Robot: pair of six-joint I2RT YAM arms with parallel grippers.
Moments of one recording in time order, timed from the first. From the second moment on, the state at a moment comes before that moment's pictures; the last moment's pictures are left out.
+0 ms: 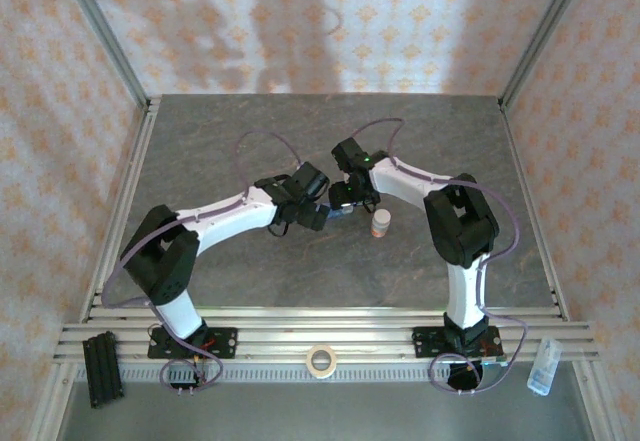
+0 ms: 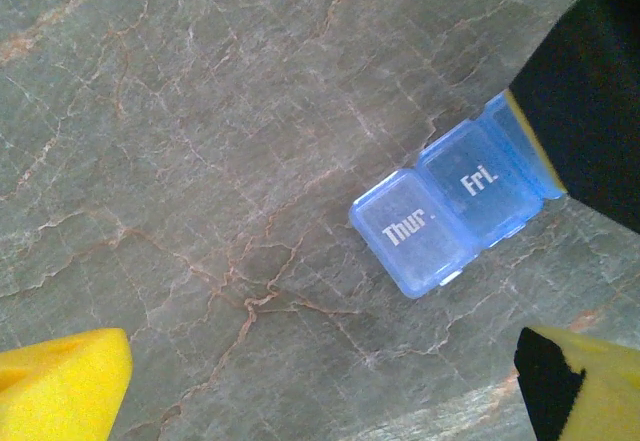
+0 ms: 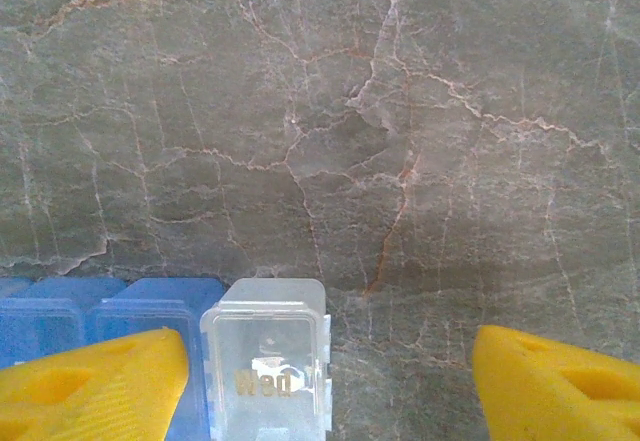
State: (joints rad) left arm -0.69 1.70 1.17 -0.60 -0.27 -0.30; right arm 0.58 1.97 1.40 -0.69 0.02 0.34
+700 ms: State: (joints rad) left arm -0.69 1.81 1.18 -0.59 -0.33 -0.28; right arm 0.58 1.95 1.37 -0.65 0.02 0.35
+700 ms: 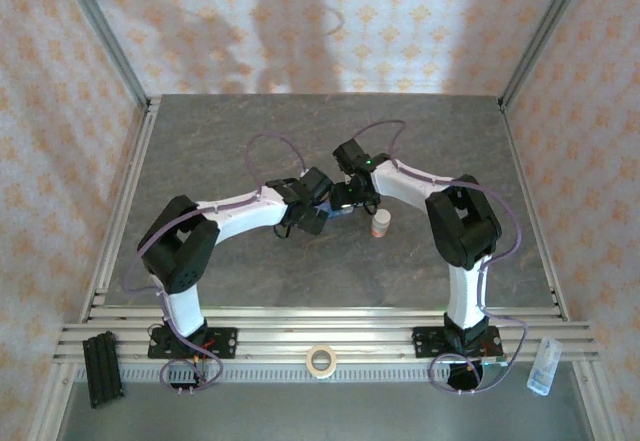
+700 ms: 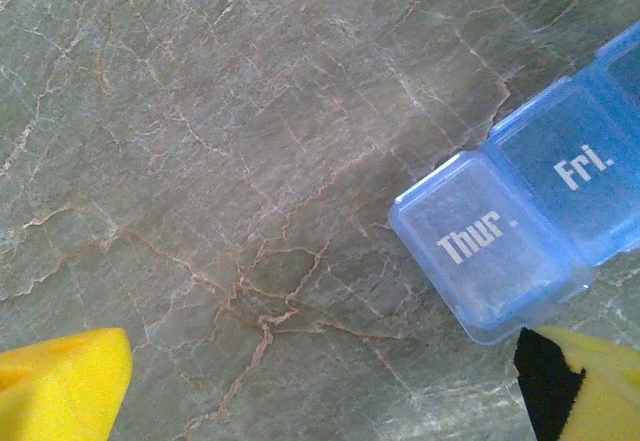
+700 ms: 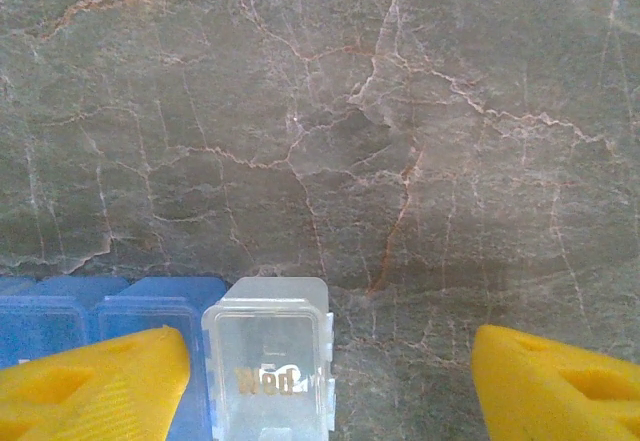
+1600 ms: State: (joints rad) left arm -0.58 1.86 1.29 -0.58 -0.34 -0.28; right arm 0.58 1.95 1.34 -0.62 0.01 0.36
